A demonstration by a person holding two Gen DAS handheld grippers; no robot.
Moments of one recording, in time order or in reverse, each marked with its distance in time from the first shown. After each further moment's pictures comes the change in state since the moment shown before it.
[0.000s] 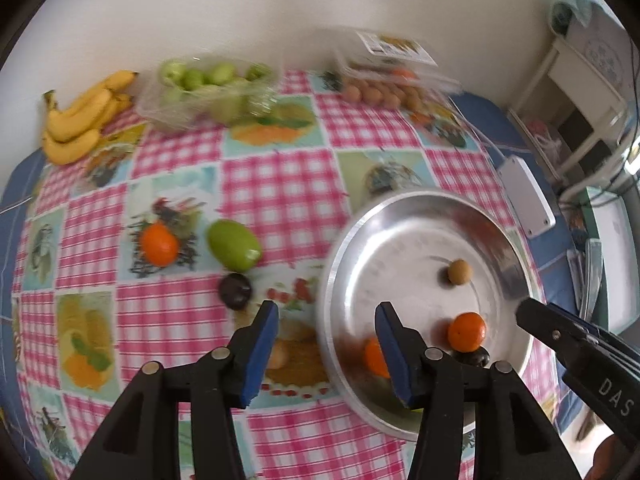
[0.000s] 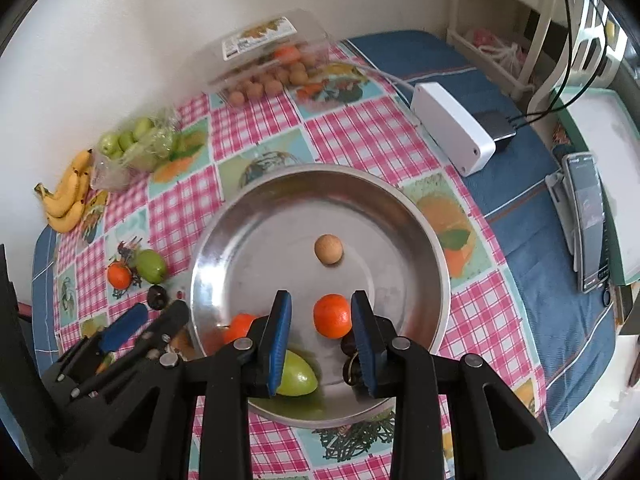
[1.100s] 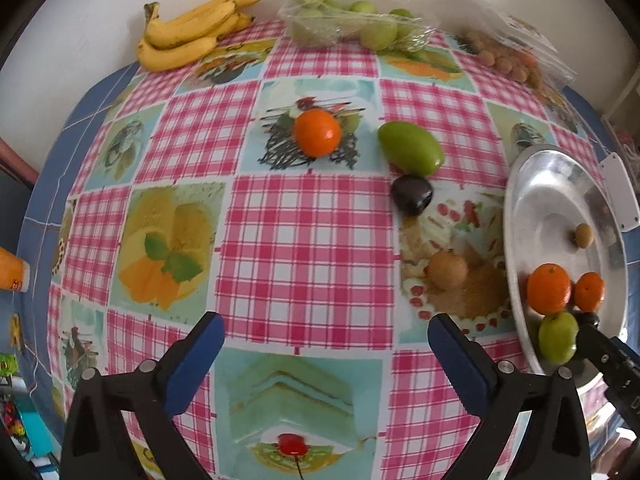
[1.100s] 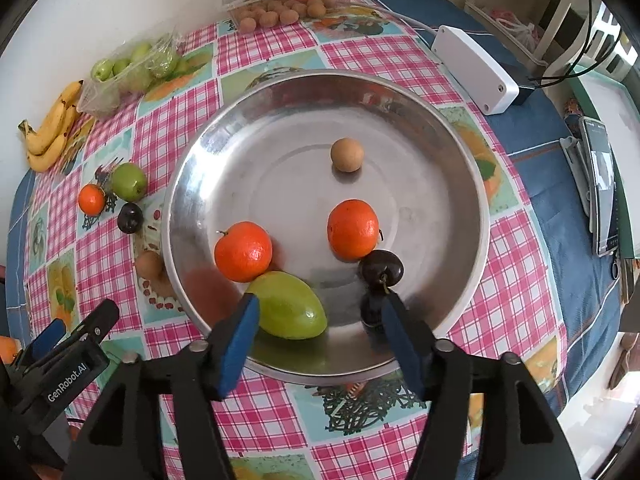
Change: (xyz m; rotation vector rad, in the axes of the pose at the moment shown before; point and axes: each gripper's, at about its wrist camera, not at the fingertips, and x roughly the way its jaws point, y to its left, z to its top) left arm 0.015 0.087 -0.059 -0.172 0.107 0.243; right arm 0.041 0.017 -0.061 -0.073 0.108 -0.069
